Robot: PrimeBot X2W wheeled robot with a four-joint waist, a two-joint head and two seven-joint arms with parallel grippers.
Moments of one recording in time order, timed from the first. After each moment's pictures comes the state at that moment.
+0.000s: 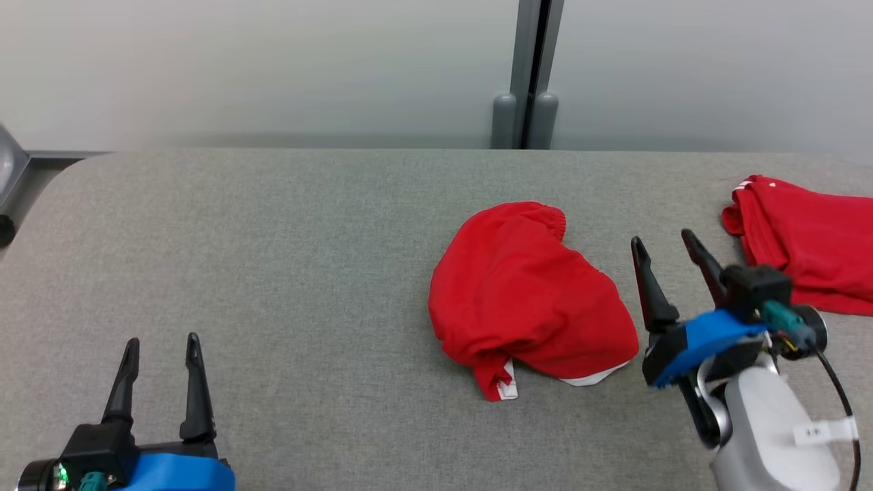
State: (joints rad) left arm 0.03 0.17 0.01 0.16 -0.17 -0.02 -0.26; right arm -0.37 -0.07 0.01 0.47 0.07 0.13 -0.19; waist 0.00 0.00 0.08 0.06
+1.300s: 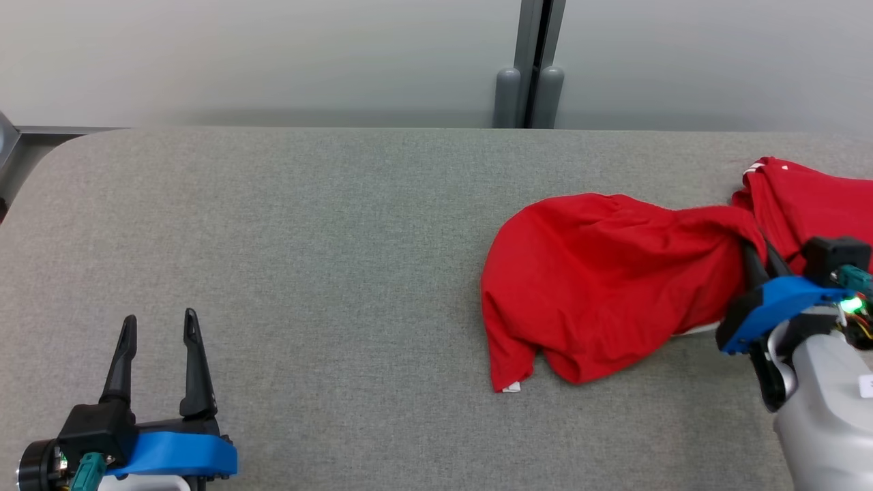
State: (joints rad) left arm -0.03 0.09 0.08 0.17 -0.11 -0.07 -0.26; right arm -0.61 -0.23 -0.04 0.95 0.16 0.13 -0.26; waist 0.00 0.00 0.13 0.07
